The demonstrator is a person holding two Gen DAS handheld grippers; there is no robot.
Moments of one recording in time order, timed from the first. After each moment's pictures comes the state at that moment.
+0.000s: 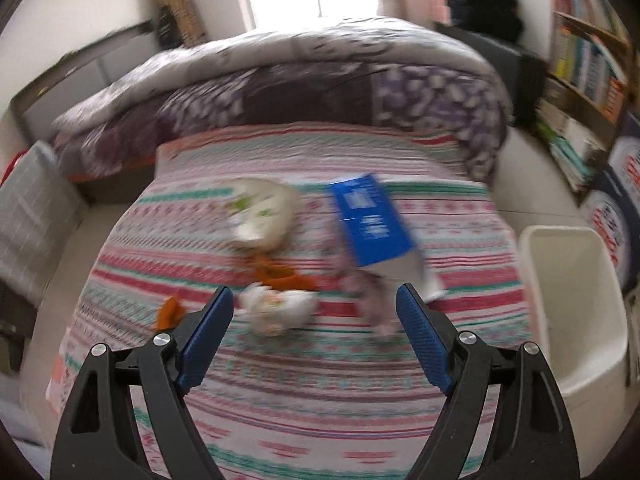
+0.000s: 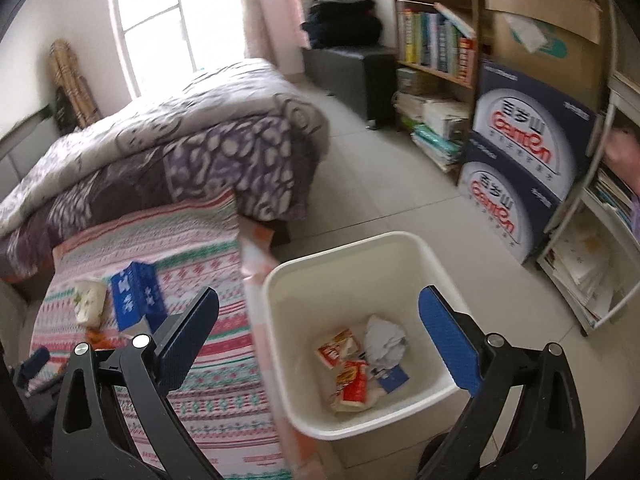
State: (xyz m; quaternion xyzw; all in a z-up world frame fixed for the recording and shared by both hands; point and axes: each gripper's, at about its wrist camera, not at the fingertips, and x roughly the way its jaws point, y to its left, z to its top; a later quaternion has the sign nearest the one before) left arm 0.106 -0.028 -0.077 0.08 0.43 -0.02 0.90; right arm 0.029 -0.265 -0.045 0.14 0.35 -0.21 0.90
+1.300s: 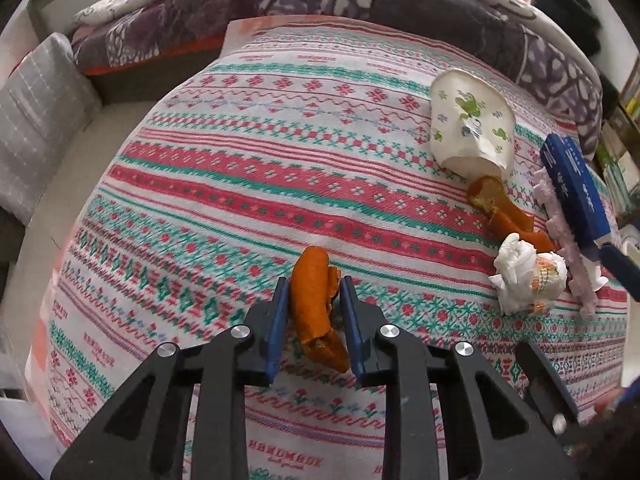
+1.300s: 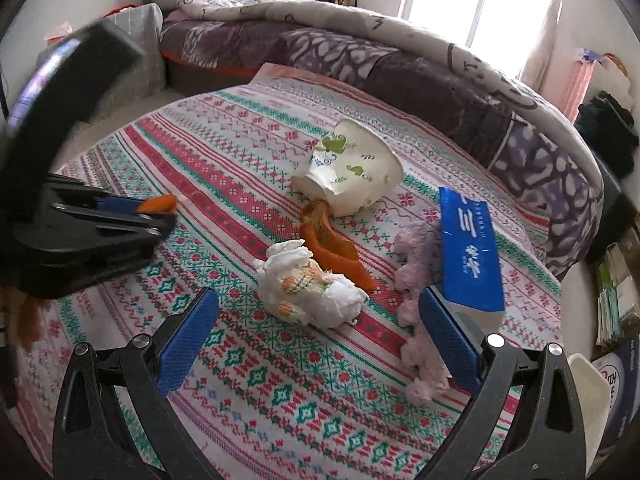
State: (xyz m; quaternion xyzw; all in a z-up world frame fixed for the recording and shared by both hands) left arm 0.153 0.150 -0.160 -0.01 0.53 0.03 0.85; right arm 0.128 0.001 -0.137 -0.14 0.40 0.14 0.89
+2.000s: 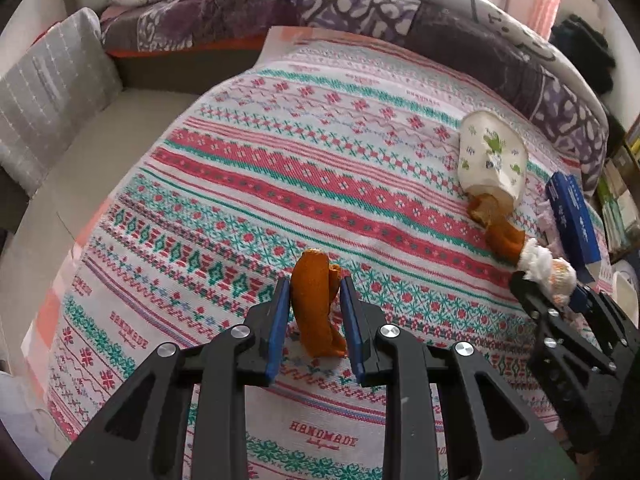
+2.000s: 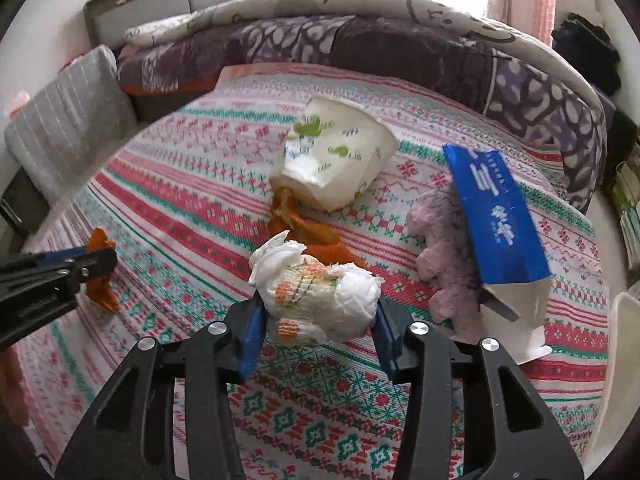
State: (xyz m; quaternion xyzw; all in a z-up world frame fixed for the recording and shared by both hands) left arm 0.138 0.182 -0.144 -0.05 0.51 0.05 0.86; right arm 0.149 -0.006 -0.146 -0.02 0.43 0.10 0.90
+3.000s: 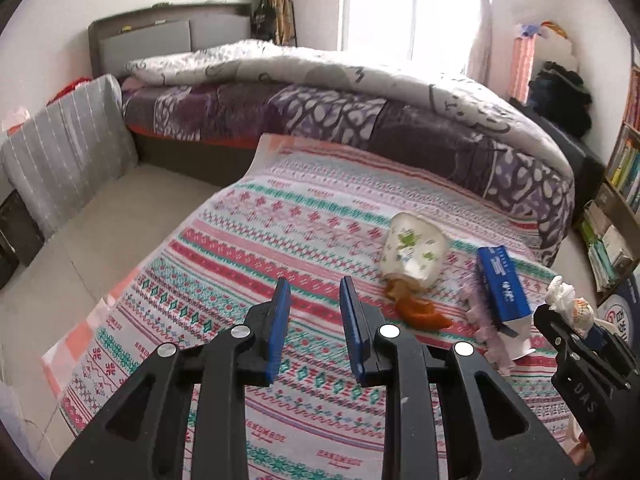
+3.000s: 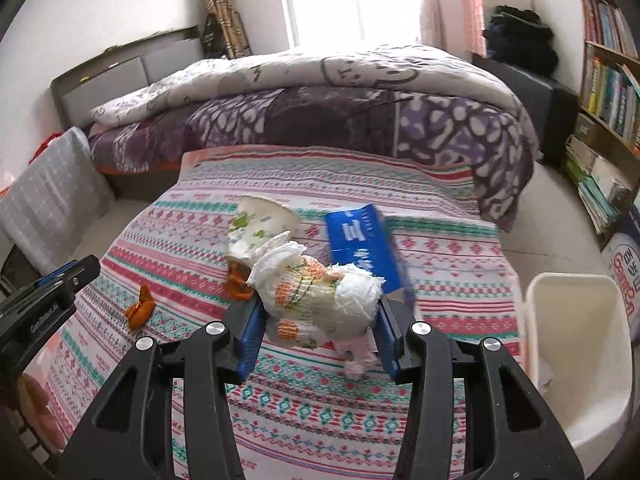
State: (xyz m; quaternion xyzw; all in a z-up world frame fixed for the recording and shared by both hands) left arm 0.100 0.121 -0.056 -0.04 0.36 0.06 0.93; right arm 0.104 -0.083 -0.072 0.06 0.36 0.02 0.93
